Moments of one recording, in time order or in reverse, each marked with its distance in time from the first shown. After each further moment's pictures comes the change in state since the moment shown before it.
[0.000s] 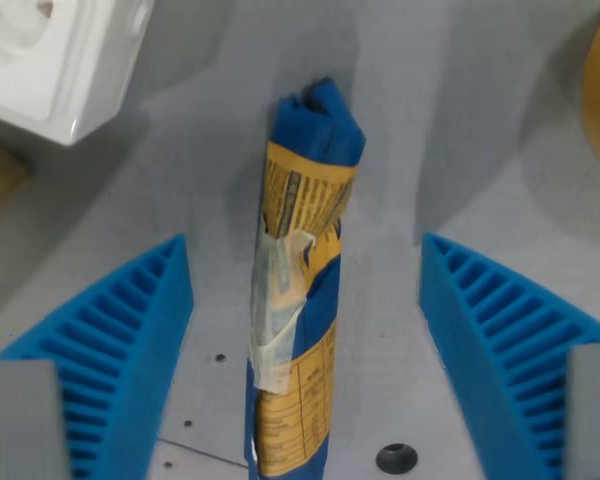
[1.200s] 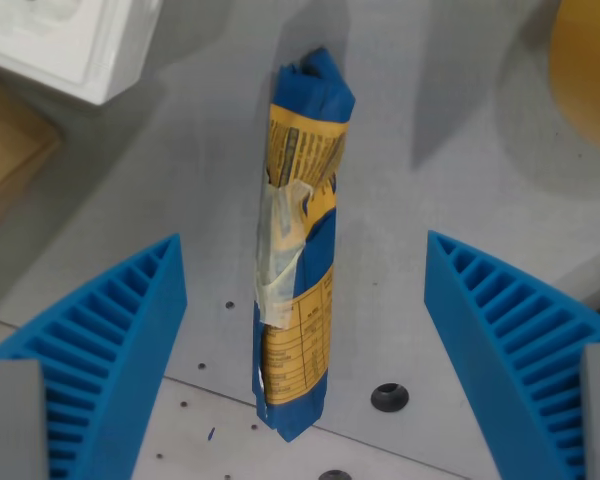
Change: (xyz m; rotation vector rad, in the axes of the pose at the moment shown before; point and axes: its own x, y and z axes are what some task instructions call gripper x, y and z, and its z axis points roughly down) arm -0.004 0.000 -0.031 0.007 -0.016 0.009
